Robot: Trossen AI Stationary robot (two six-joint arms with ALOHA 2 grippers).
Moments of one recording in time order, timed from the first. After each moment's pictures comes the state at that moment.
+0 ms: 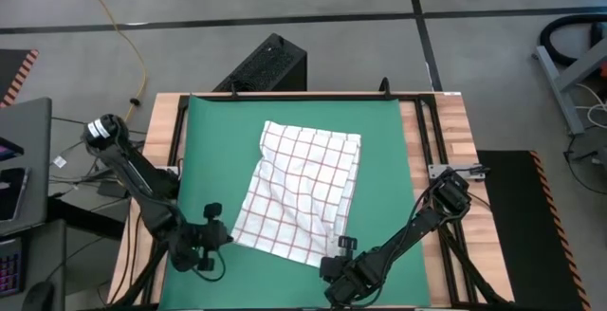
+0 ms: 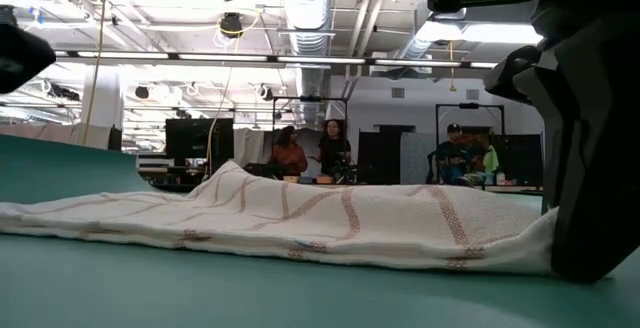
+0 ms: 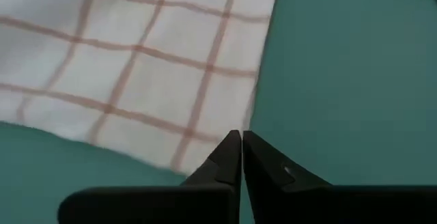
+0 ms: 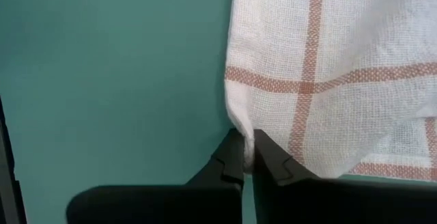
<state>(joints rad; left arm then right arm) -0.94 1.26 0.61 -0.38 -0.53 -0.77 0.69 2.18 1.57 -0.78 0.26 0.84</state>
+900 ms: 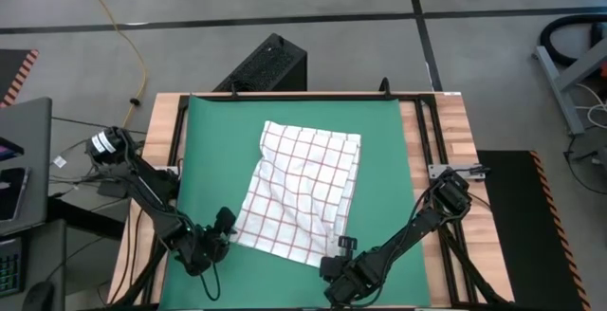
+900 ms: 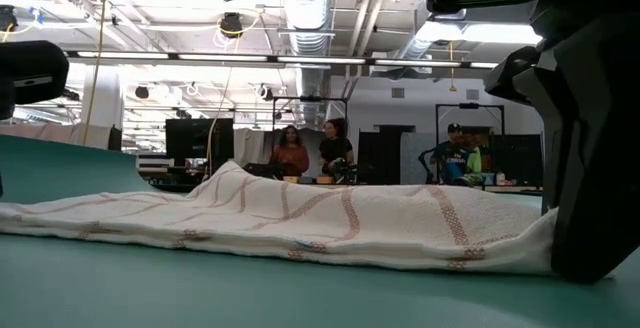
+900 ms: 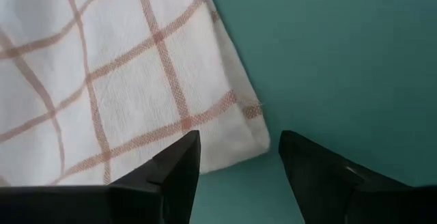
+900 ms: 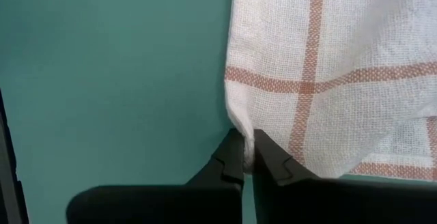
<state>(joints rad) -0.92 1.46 0.59 -0.35 -0.48 -0.09 0.70 2.18 1.57 -0.76 0.25 0.85</state>
